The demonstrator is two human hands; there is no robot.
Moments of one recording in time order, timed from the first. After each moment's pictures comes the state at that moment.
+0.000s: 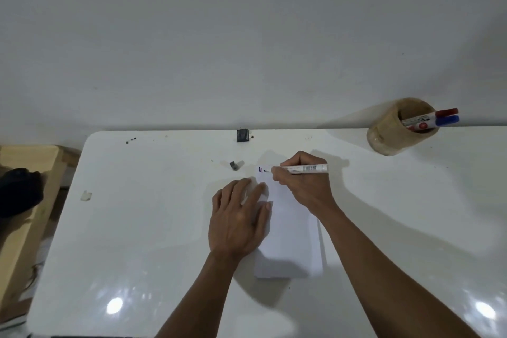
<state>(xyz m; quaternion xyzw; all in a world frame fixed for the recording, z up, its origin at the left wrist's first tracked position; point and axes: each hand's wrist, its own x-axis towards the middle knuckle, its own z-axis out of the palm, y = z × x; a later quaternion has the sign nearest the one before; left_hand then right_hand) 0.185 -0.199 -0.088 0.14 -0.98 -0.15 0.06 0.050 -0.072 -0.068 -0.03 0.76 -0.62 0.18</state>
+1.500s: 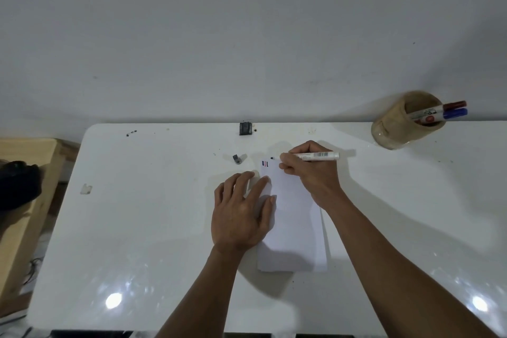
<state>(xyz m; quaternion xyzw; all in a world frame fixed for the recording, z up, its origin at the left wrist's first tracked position) 0.184 -0.200 -0.094 0.13 -0.97 -0.15 0.10 0.044 -0.074 -0.060 0.04 0.71 -0.66 0.22</state>
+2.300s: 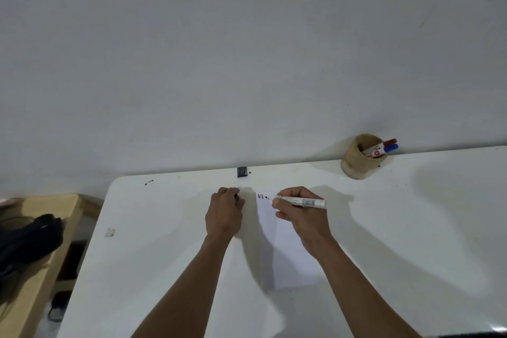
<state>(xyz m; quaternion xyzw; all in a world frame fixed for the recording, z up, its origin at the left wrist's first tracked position) 0.135 -0.245 -0.039 0.29 -0.91 -0.31 -0.04 0.105 -0.060 0.010 0.07 0.64 -0.74 0.19</state>
